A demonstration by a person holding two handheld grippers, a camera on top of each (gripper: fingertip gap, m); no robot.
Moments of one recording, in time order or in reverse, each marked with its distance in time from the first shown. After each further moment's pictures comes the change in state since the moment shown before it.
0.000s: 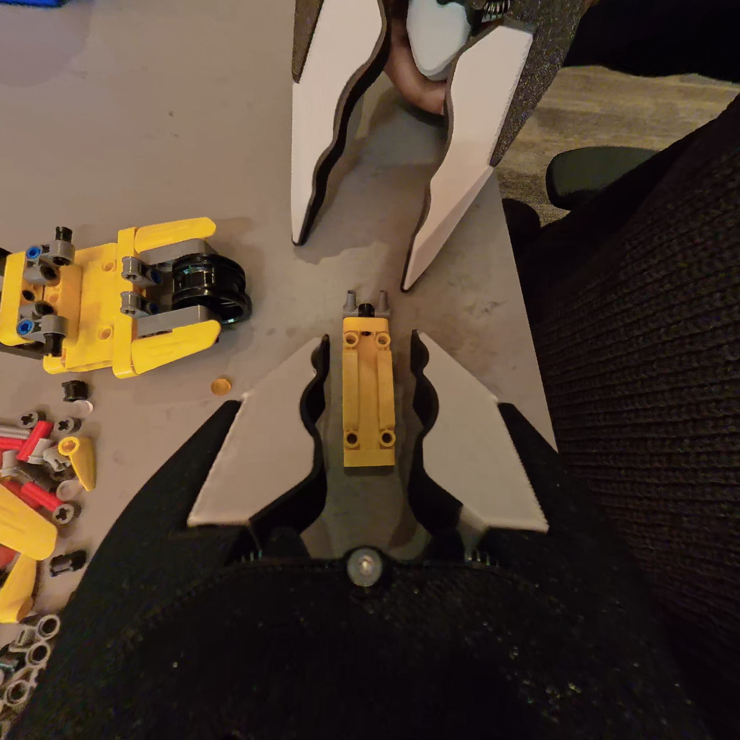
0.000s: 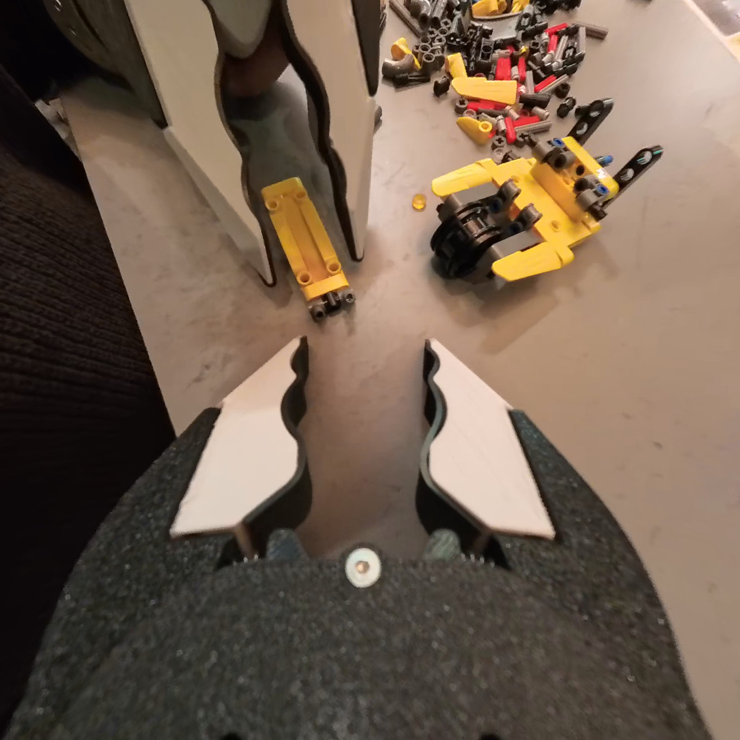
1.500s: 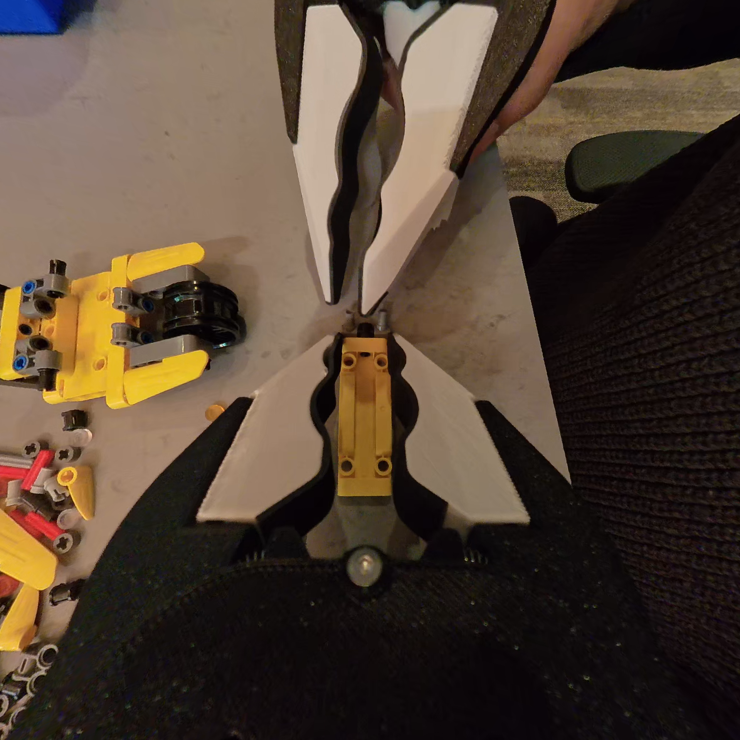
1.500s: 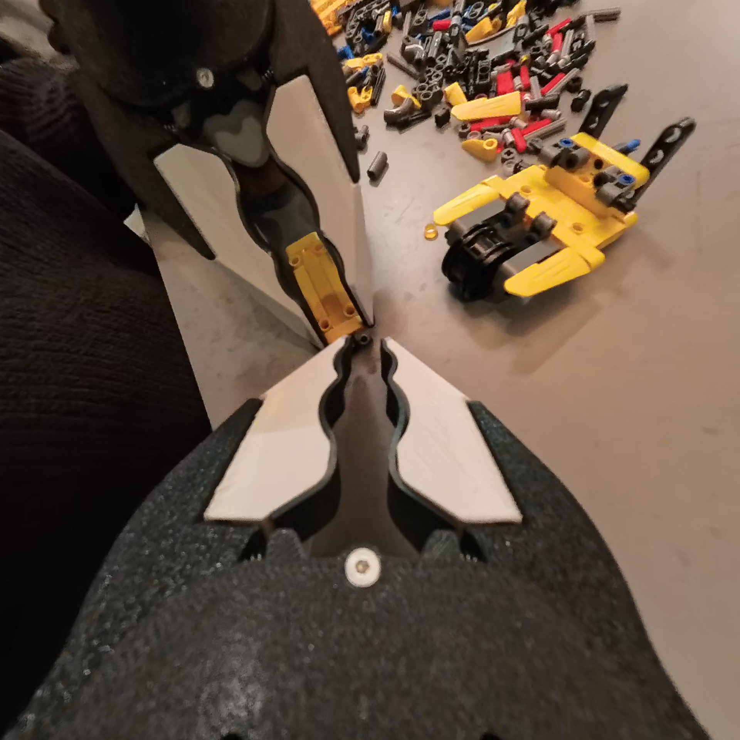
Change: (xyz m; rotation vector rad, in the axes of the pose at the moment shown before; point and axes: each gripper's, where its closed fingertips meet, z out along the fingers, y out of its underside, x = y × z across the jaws) left arm 0.002 -0.005 0.011 -0.017 -0.047 0.047; right arm -0.009 -0.018 0.005 0.070 -0.119 0.211
